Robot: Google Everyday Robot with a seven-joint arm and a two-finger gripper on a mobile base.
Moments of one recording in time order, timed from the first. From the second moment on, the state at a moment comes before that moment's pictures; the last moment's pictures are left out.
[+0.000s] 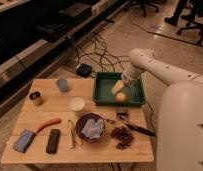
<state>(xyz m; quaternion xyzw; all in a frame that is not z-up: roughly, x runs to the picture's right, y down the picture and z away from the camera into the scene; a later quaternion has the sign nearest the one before) 0.137 -0.004 0.866 -0.32 0.03 0.50 0.81</state>
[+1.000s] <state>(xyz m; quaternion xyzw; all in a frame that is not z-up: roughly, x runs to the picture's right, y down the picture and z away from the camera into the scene) 0.078 0.007 0.816 -0.25 -0.01 0.42 0.87</state>
